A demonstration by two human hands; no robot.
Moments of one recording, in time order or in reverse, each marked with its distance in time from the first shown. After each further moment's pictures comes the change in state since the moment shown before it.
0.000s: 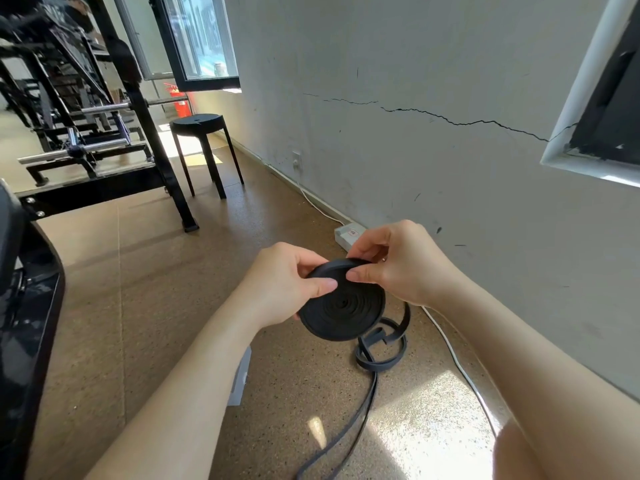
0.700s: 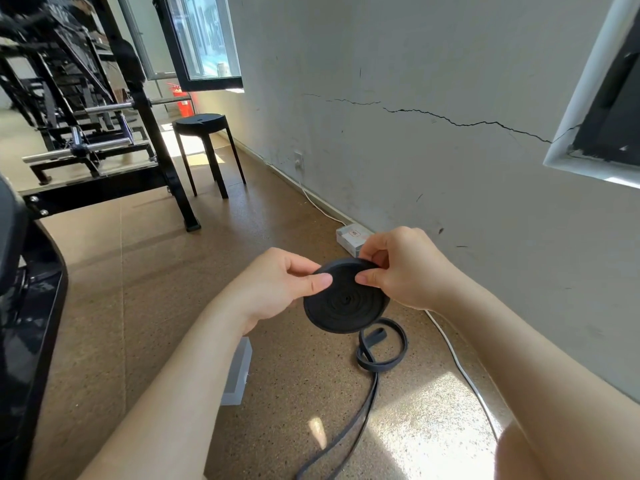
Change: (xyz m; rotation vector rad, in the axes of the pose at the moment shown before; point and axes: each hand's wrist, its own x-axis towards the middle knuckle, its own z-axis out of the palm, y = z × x) left_hand 0.001 -0.008 -0.006 -0.161 -0.108 -0.127; right_hand 0.001 0.003 0.001 -0.202 -0.047 0.050
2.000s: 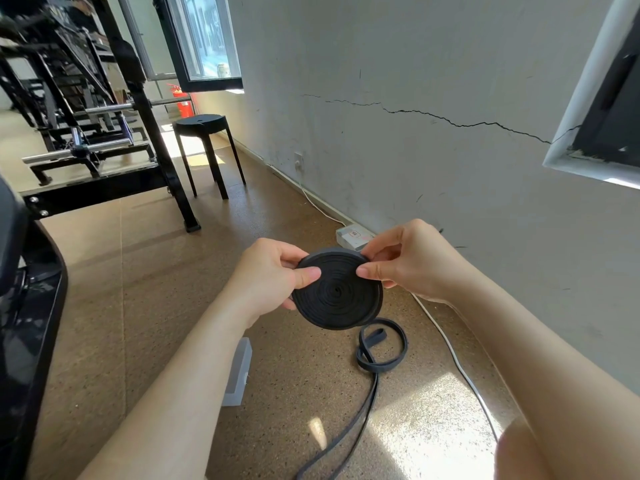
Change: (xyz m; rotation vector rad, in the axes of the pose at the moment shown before) left_hand 0.002 0.002 -0.001 -0.005 0.204 0.004; right_hand 0.001 0.009 -0.008 0.322 -0.007 0.088
